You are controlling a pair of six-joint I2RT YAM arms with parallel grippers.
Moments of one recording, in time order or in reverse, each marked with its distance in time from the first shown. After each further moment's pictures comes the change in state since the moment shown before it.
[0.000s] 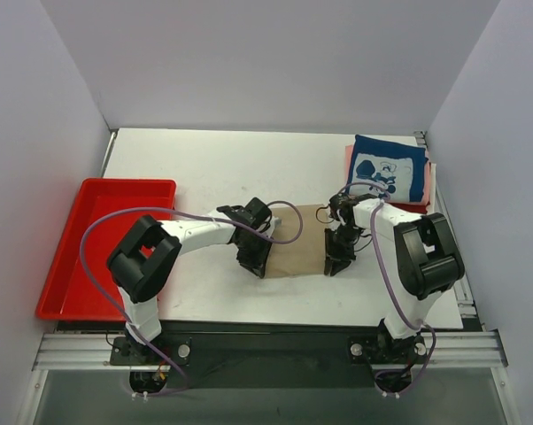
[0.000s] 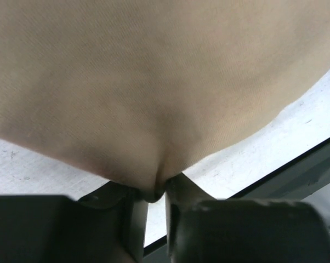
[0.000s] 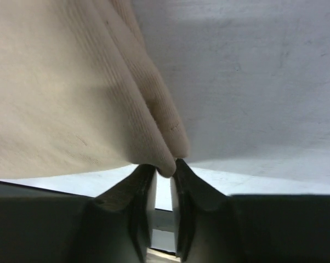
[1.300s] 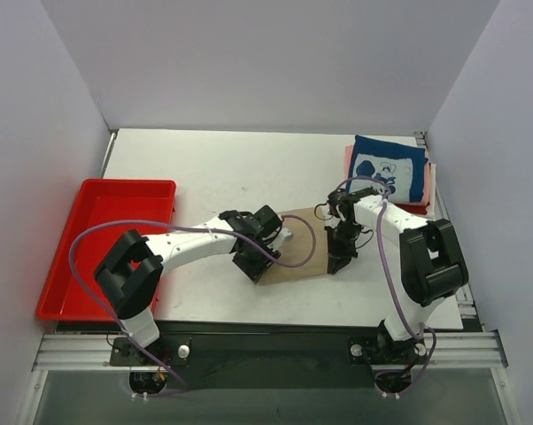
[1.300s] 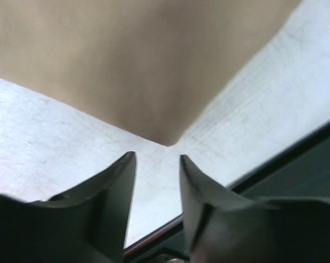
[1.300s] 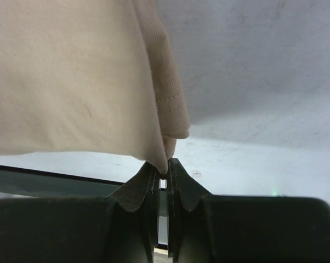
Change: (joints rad) left arm -0.132 -0.112 0.056 -0.193 -0.240 0.283; right arm 0.021 -0.050 0.075 -0.129 0.024 -0.017
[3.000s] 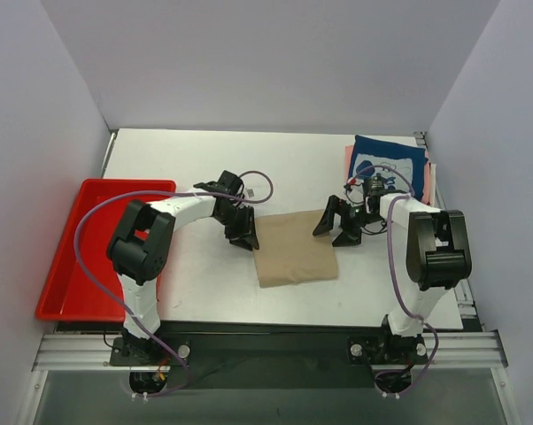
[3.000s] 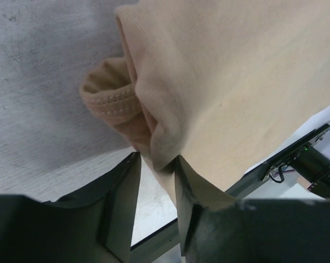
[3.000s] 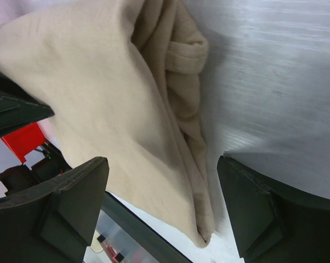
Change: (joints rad) left arm 0.403 0.214 0.076 0.197 0.418 -0.441; right arm -0.293 0.098 -0.048 0.459 -0.454 -0.110
